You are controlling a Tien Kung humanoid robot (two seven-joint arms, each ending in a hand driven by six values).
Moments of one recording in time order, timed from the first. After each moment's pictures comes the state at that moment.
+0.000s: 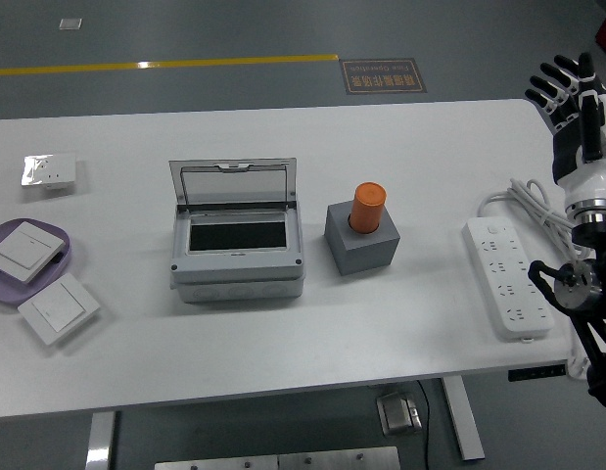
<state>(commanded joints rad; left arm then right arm) 0.00 0.28 -0.13 -0.28 0.10 0.05 0.10 0.27 -0.34 1.28 1.41 -0.72 -0.31 0.36</state>
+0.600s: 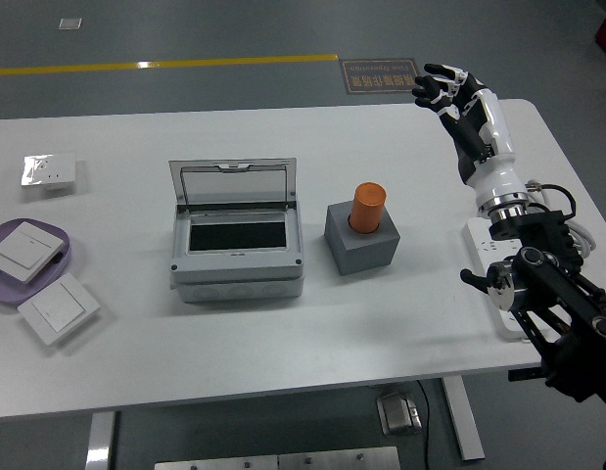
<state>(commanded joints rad) 0.00 0.29 -0.14 -0.28 0.12 0.05 0.11 0.40 -0.30 1.02 1.37 -0.88 -0.32 0.32</state>
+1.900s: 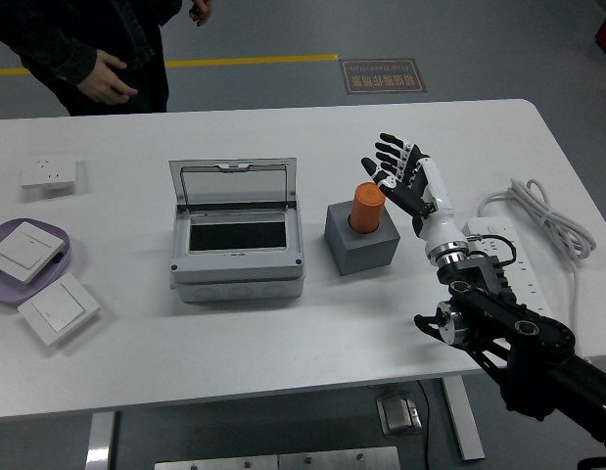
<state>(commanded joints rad) 0.00 0.29 -0.14 -0.28 0.13 0.05 0.11 0.48 -0.20 0.71 1.01 -0.66 -0.38 0.53</state>
